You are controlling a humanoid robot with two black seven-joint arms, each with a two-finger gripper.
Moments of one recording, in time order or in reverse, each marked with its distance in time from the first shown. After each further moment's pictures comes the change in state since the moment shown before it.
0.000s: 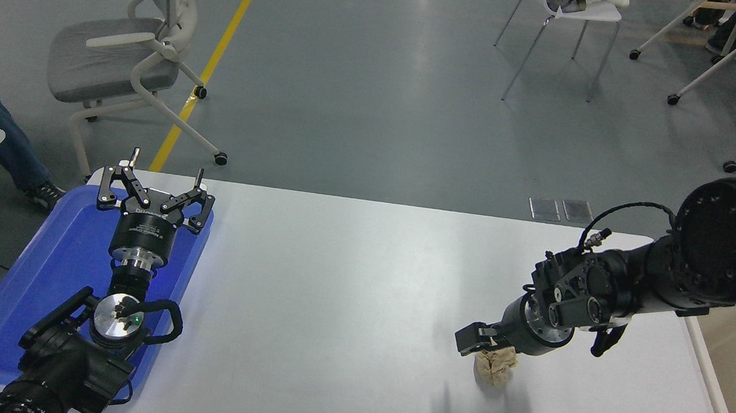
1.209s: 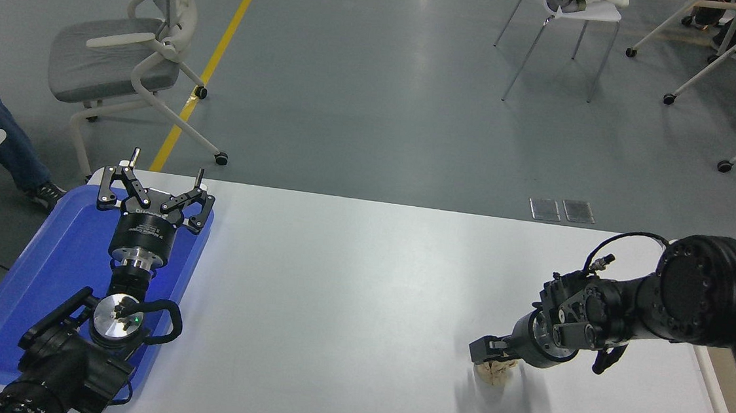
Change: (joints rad) left arm 0.001 0.000 0.000 0.000 0.000 0.000 0.000; right arm -0.141 0.000 -0.011 -0.153 0.011 -0.004 -0.002
